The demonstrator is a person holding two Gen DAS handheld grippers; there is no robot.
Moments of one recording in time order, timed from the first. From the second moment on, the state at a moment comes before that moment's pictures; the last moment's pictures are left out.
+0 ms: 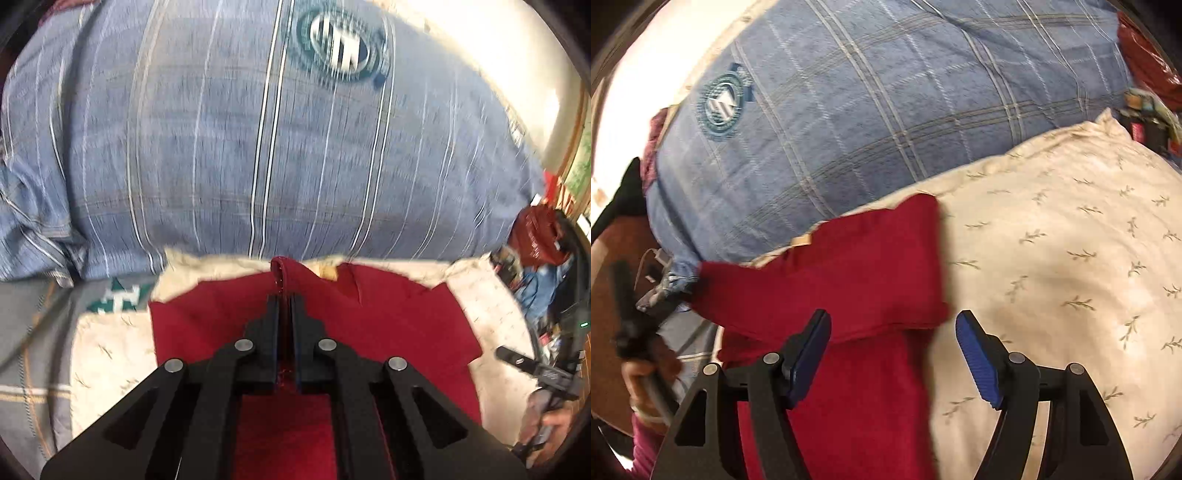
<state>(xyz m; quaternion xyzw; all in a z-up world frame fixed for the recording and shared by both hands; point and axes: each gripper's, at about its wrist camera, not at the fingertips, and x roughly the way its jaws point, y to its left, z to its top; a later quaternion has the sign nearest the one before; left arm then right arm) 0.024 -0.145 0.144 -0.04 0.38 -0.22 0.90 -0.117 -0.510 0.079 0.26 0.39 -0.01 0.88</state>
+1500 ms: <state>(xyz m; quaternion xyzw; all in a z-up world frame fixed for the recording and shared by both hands) 0.001 -0.115 0.048 0.03 0.43 -0.10 0.90 -0.062 -0.444 0.060 0.03 0.47 -0.03 0.88</state>
